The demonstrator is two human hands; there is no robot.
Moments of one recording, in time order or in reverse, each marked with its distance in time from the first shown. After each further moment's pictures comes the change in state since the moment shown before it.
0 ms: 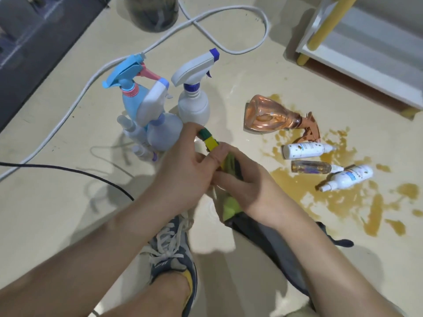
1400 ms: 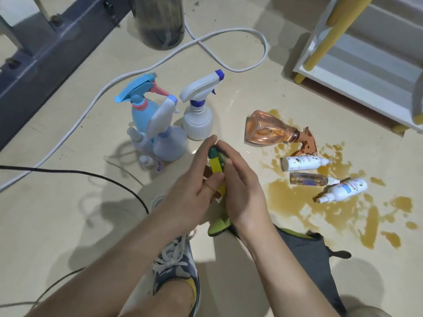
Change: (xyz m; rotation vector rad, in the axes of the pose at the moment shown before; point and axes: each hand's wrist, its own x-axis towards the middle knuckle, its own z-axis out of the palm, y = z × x) left_hand -0.014 -0.019 -0.003 -0.002 -0.185 0.097; right_hand 0.009 -0.001 0.036 0.323 0.328 0.017
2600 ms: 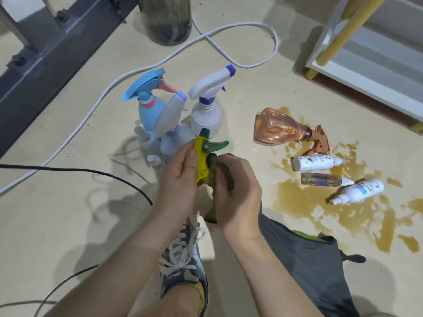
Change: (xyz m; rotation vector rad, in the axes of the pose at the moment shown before) left_hand 0.012 -0.015 -0.008 -0.405 0.367 -0.100; right_hand 0.015 0.052 0.021 -0.445 0.328 -0.422
